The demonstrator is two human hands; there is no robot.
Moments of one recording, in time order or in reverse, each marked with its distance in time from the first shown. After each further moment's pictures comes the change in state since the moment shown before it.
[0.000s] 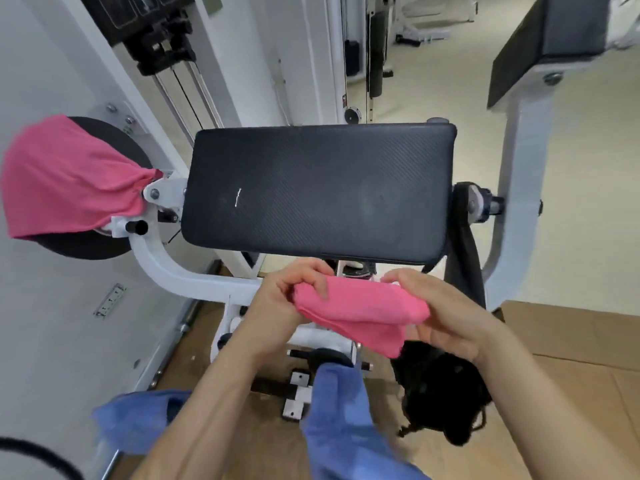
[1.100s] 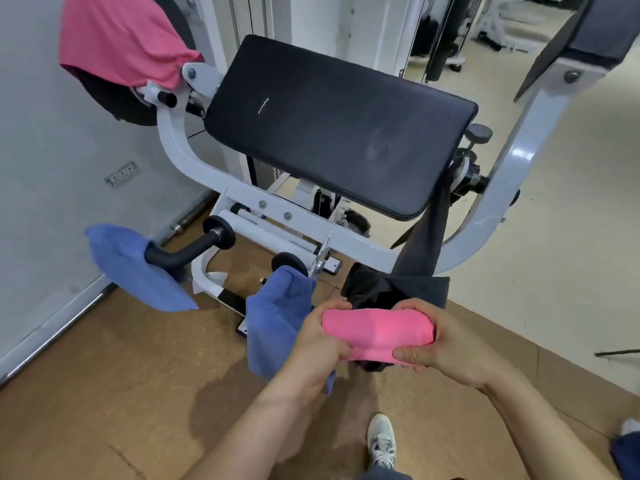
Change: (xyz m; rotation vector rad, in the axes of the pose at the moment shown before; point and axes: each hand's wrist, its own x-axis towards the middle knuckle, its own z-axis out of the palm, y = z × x) left_hand -0.131 -0.066 0.218 -0.343 0.433 -0.526; right_hand -0.147 0.050 -0.076 -0.921 -0.086 0.033
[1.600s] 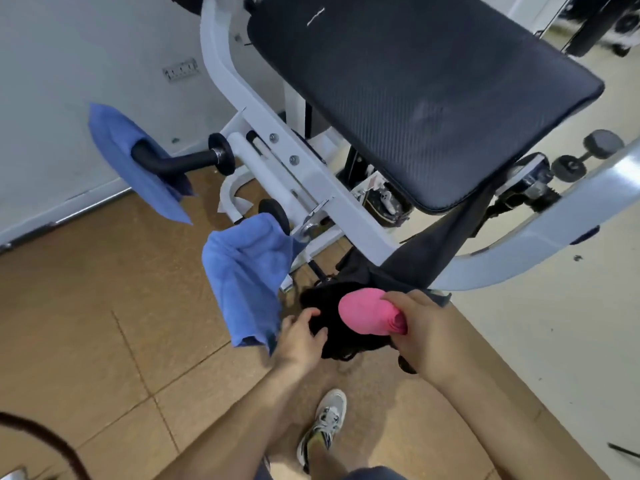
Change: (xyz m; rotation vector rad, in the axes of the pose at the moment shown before) left_hand 0.100 -0.141 0.088 0.528 0.459 -0.306; right_hand 0.082 0.073 -0.082 -0.919 -0.027 -0.304
